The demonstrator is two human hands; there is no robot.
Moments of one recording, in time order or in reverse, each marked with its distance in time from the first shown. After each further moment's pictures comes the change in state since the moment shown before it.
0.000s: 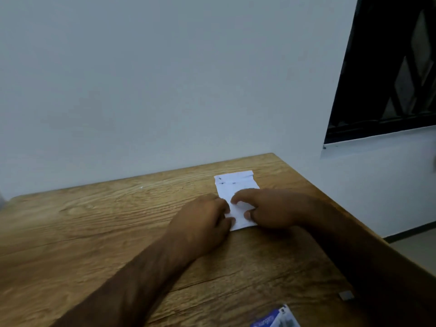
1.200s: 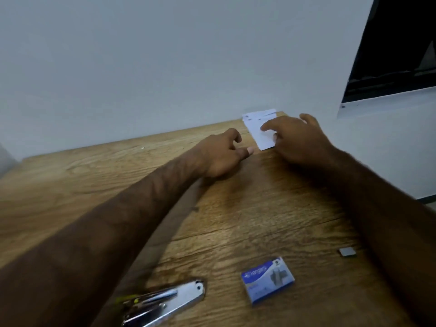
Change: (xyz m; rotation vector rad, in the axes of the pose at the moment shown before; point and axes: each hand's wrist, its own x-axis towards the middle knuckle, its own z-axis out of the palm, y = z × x) left_hand 0.059 0.017 -0.009 -0.197 -0.157 -0.202; right_hand 0.037 0.070 -0.001 -0.081 0.554 0.063
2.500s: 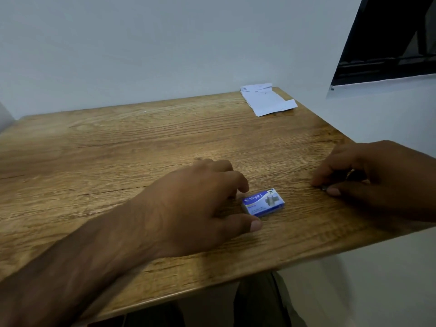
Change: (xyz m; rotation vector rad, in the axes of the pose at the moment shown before) left_hand -0.207 0.008 0.009 0.243 -0.098 0.316; right_hand -0.203 0.005 -0.078 0.203 -0.301 -0.185
